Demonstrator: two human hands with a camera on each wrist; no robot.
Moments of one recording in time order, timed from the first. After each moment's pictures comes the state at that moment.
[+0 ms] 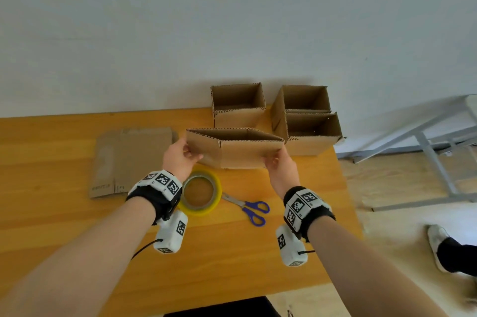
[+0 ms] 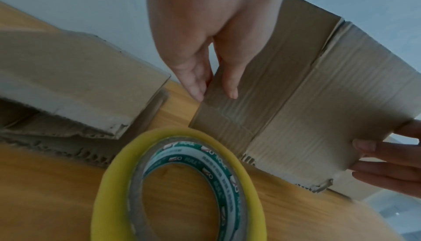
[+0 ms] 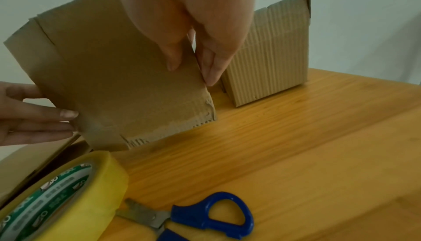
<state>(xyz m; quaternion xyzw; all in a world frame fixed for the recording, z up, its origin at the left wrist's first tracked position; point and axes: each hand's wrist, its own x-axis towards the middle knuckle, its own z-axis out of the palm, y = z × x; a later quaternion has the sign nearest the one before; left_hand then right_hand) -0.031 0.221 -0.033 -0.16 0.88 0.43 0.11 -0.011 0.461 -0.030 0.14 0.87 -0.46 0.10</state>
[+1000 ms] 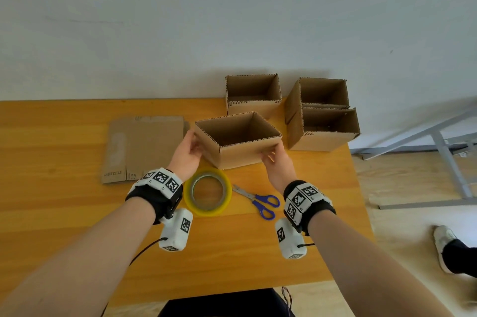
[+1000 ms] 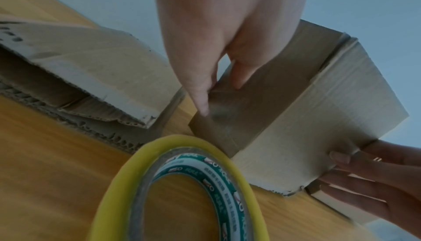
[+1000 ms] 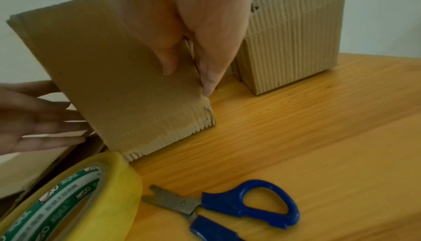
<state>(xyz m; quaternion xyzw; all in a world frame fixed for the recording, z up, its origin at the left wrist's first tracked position) -0.013 0.210 -0.028 -0.17 0.80 0.55 0.17 -0.015 0.434 -0.040 0.11 0.86 -0.47 0.16</state>
